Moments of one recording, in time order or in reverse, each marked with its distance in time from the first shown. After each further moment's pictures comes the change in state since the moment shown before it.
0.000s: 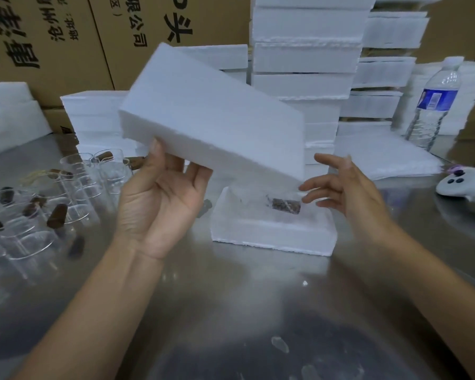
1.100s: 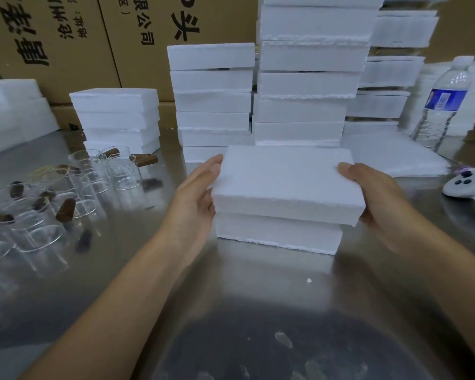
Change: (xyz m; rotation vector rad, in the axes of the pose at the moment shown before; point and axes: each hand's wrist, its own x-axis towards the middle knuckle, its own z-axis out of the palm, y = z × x) left_hand -0.001 -0.023 -0.027 0.750 0.296 -0.147; right_hand 0.002 -0.010 -0.018 0.046 0.043 0.246
